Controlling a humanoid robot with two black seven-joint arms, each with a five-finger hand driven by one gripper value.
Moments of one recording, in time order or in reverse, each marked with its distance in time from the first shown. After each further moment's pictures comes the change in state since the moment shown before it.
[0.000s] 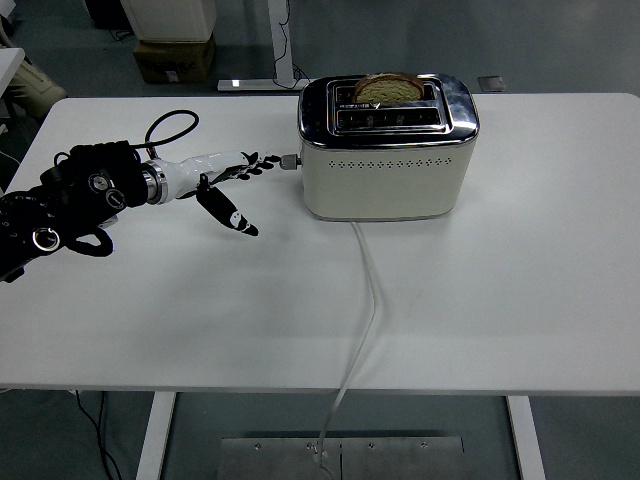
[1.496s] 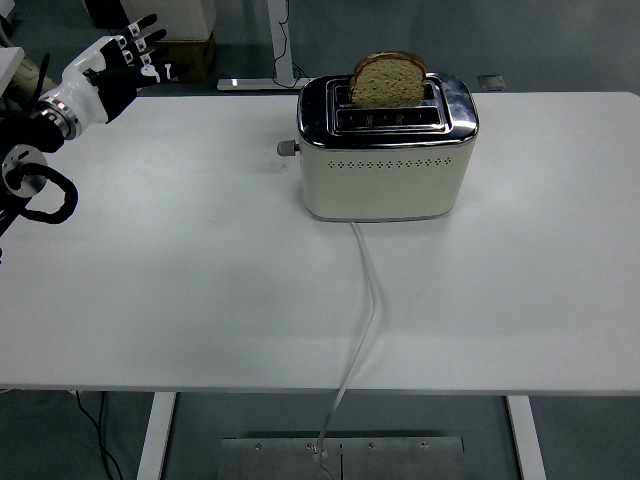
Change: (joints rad) left arm 0.035 0.090 -0.234 0.119 -0.923 0.085 -0.028; right arm -0.009 0.000 0.000 0.002 0.000 0.002 0.000
